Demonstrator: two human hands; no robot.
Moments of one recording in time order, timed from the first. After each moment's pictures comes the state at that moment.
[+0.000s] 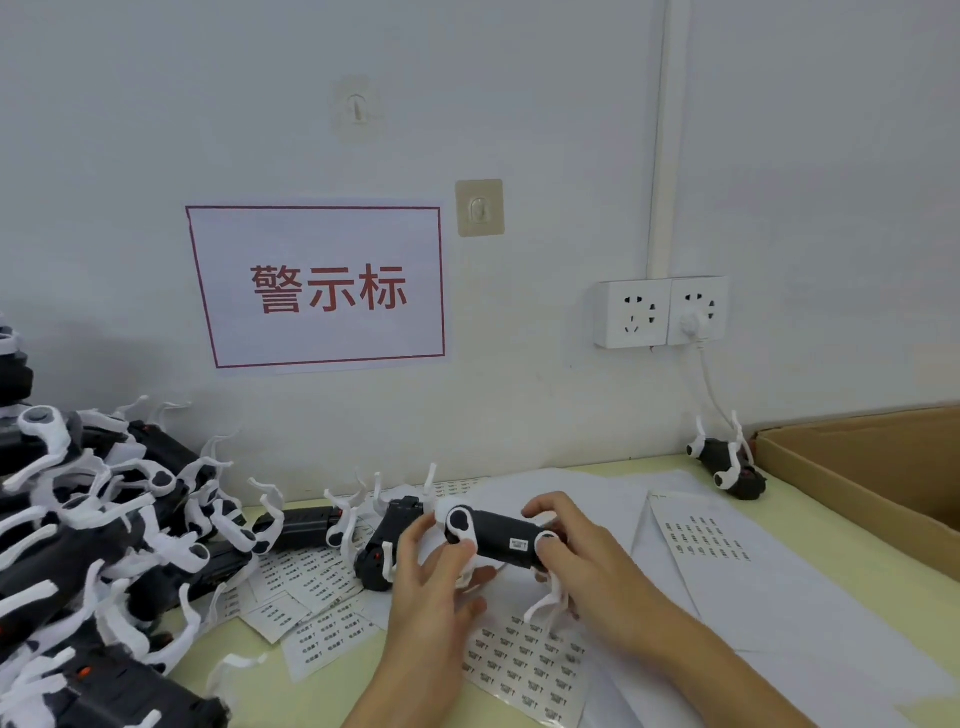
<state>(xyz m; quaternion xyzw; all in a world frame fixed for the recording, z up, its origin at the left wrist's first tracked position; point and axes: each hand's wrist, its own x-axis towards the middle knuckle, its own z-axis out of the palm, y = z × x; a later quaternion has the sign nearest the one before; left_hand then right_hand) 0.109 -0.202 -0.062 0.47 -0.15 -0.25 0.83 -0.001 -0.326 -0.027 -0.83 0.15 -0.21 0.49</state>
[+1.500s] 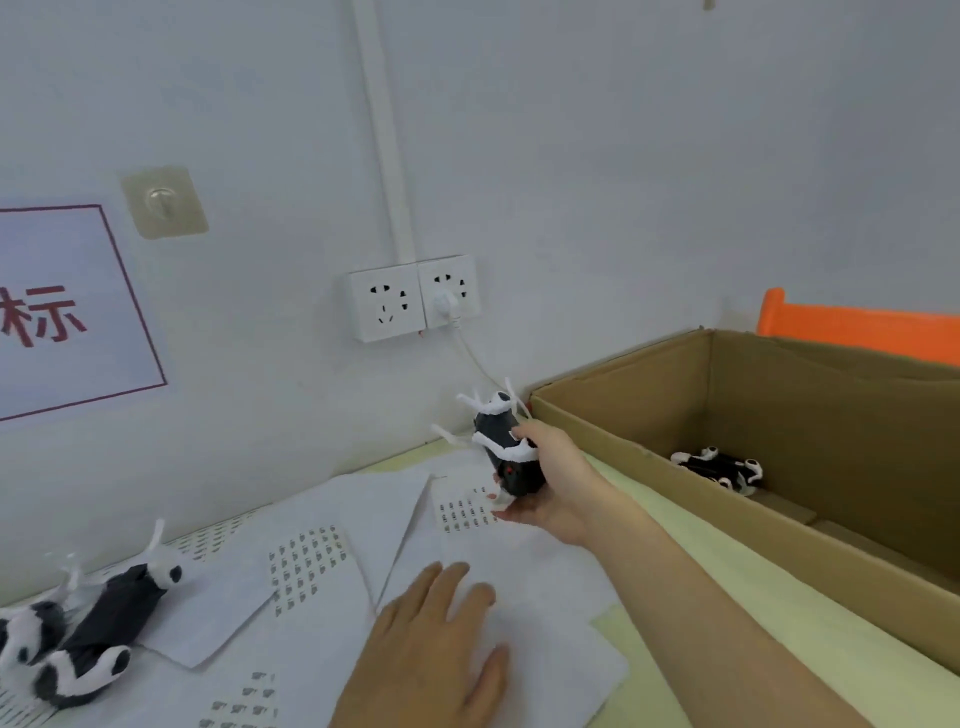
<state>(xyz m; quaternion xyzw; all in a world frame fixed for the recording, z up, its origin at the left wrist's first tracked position) -0.028 -0.279 -0.040 0.74 -0.67 0.05 0.09 -0.115 -0.458 0.007 -0.44 0.33 -0.31 0.77</state>
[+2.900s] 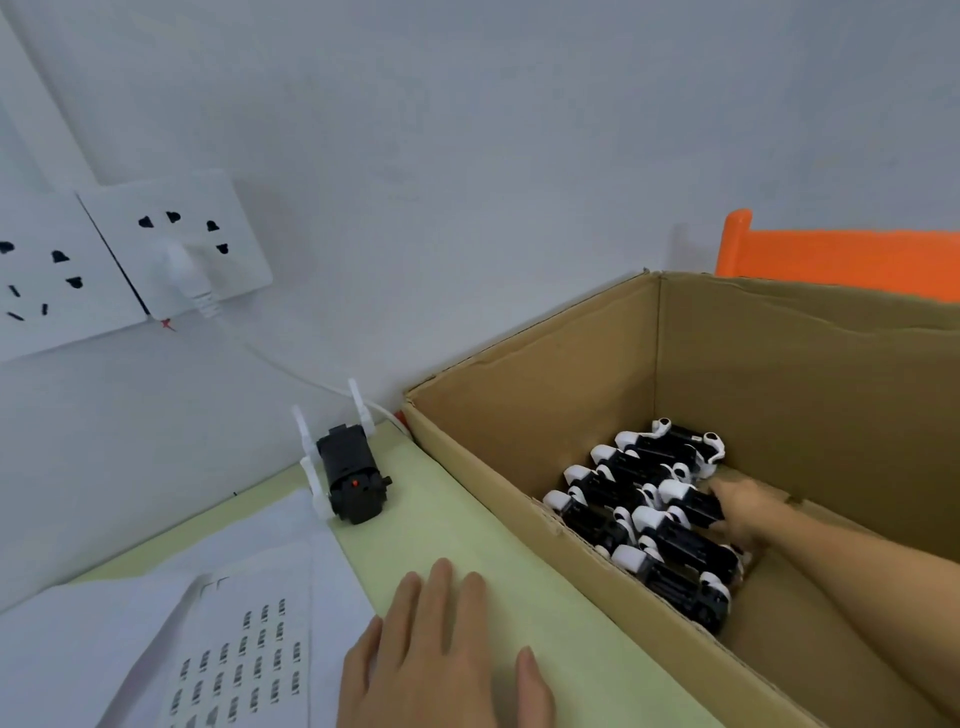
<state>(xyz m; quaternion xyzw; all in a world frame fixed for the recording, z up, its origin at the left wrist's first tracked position) -0.117 -0.488 -0.074 0.79 -0.61 0.04 0.06 -0.356 -0.817 -0.223 -0.75 0.65 0.10 0.11</state>
